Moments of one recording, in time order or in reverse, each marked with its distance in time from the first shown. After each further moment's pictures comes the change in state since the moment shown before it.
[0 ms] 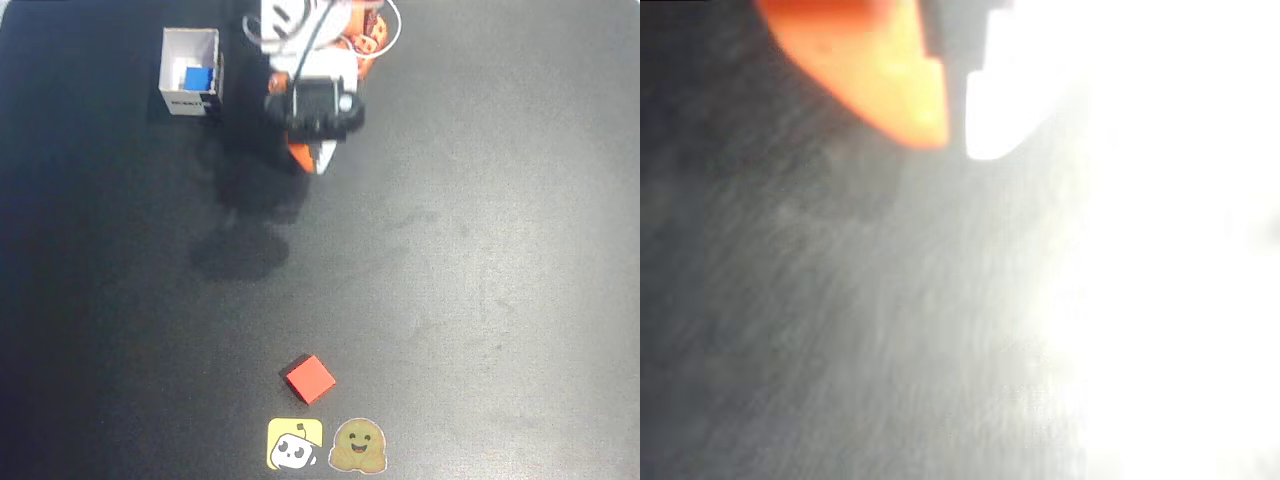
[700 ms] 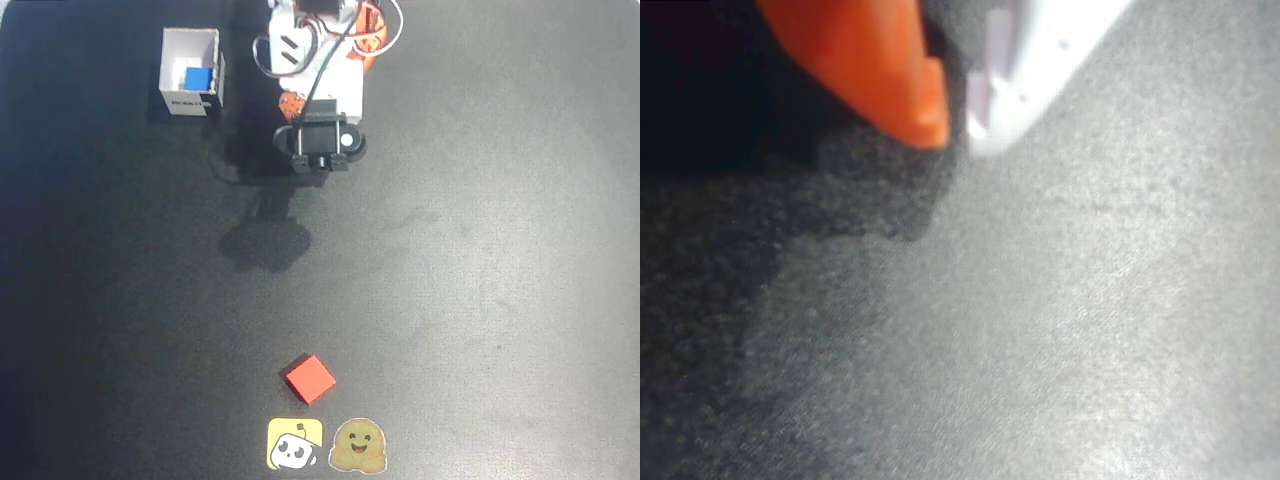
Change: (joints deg) arm -2.5 0.0 8.1 5.5 4.0
